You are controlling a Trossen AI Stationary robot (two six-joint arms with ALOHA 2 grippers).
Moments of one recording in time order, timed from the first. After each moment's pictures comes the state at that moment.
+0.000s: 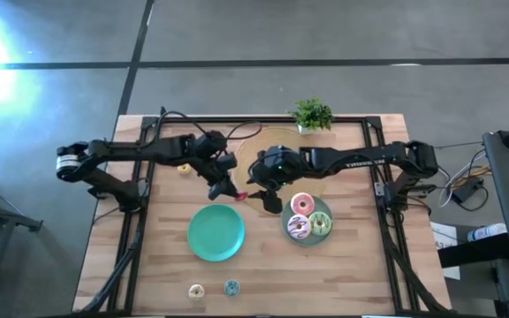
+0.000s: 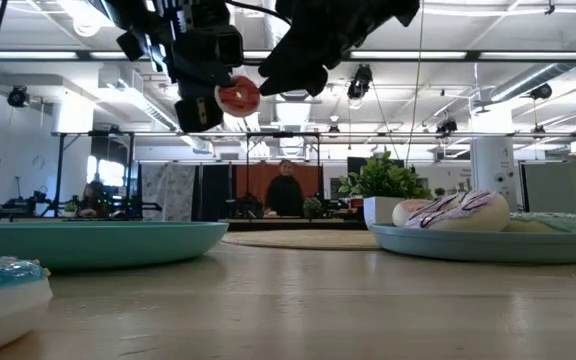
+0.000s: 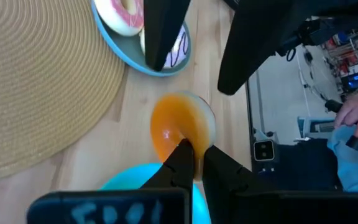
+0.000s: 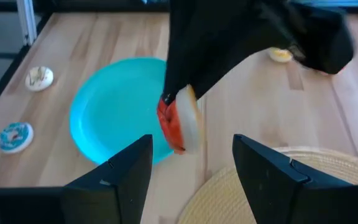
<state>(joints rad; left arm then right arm) 0.26 1.36 0.97 -0.36 0.66 -0.34 -0.05 1.72 1.34 -0.29 -0.18 -0.01</state>
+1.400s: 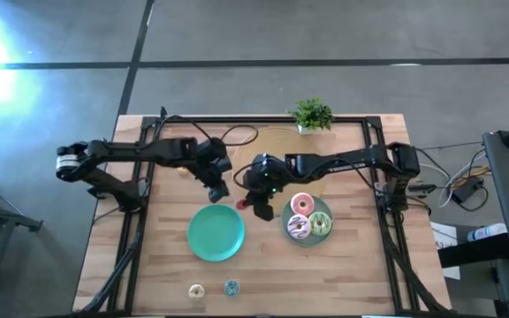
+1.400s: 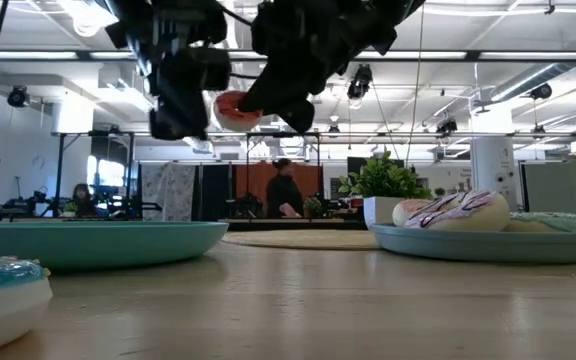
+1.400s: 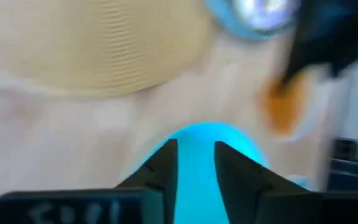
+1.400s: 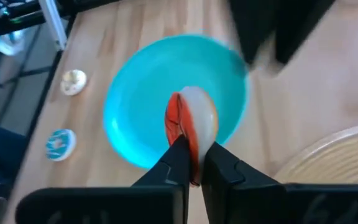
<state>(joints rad) 0.22 1.35 0.99 -0.63 0.35 -0.37 -0.04 1.87 1.38 -0.25 -0.33 0.21</state>
